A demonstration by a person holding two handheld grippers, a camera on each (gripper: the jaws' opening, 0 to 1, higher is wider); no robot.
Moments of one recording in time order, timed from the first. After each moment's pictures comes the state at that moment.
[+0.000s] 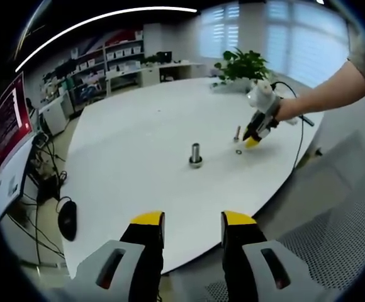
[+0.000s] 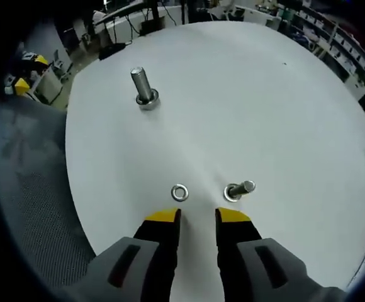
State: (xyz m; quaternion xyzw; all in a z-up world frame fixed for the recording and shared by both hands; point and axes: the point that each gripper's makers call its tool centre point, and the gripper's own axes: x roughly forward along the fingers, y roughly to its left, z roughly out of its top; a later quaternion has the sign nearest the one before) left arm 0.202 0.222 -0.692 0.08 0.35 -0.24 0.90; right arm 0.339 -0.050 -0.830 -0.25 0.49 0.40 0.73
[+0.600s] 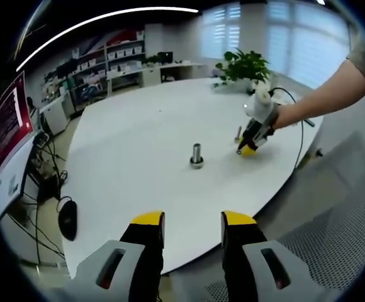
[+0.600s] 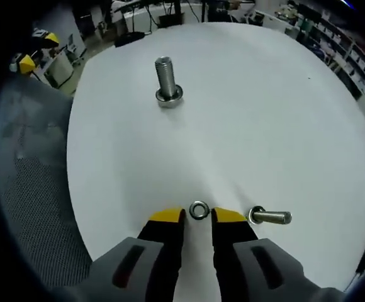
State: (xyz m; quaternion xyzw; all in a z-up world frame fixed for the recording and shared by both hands) left arm 0.202 0.222 -0.692 0.08 0.35 -0.24 0.90; right arm 0.335 -0.027 -0.841 -0.31 0.46 0.45 0.70
